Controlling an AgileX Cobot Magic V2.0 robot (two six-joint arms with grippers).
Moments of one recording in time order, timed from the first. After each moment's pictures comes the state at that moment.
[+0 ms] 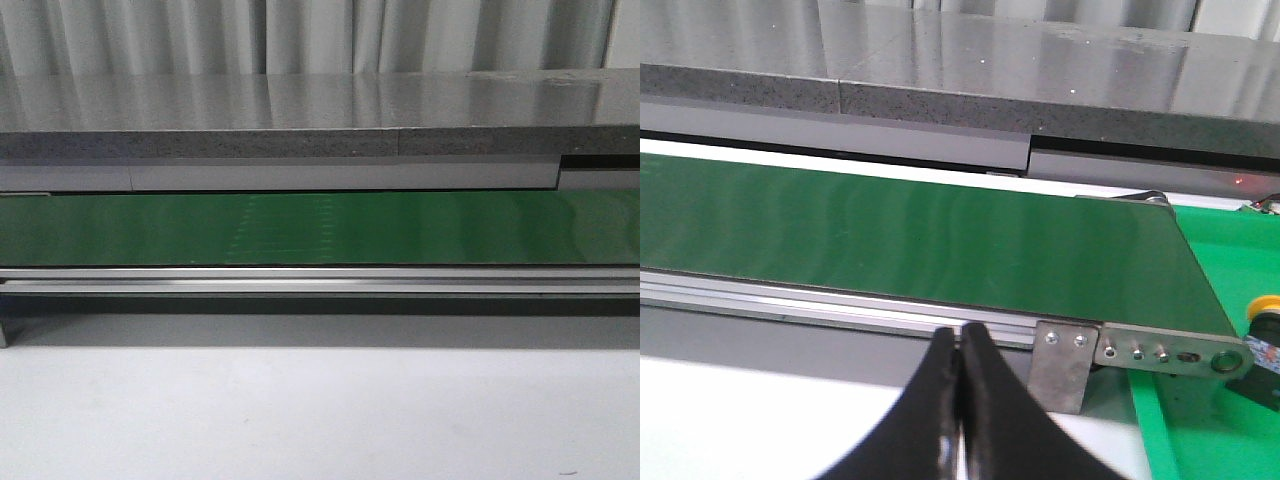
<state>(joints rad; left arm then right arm) -0.12 0.44 -0.25 -0.01 -0.03 0.04 0.07 -0.01 0.03 -0.08 0.18 0.07</state>
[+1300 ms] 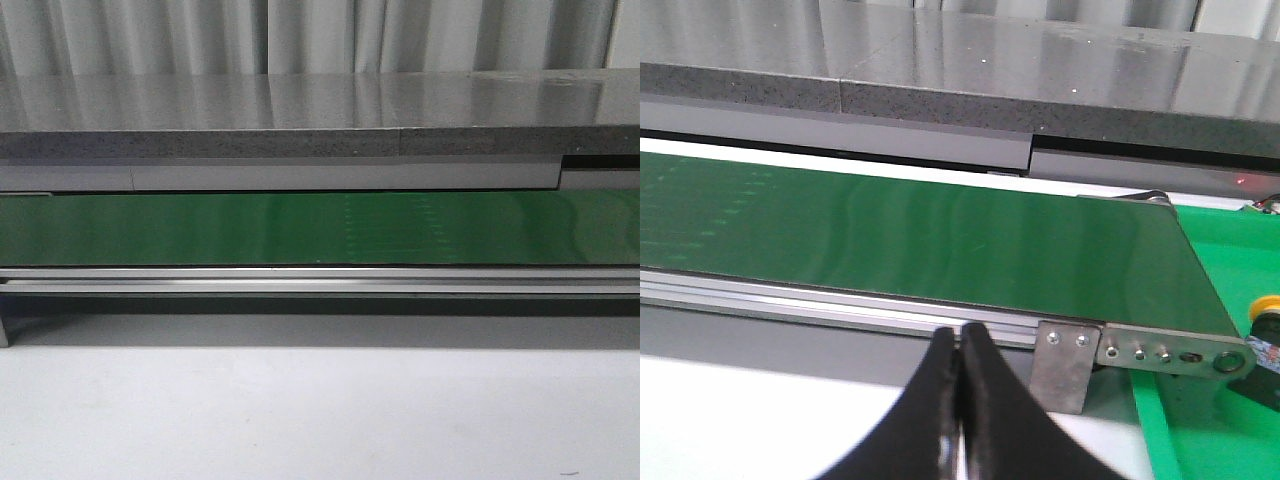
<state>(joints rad) -0.12 0.34 -0.22 0.06 -0.01 0.04 0.07 -0.01 0.03 -0.08 0.18 0.07</state>
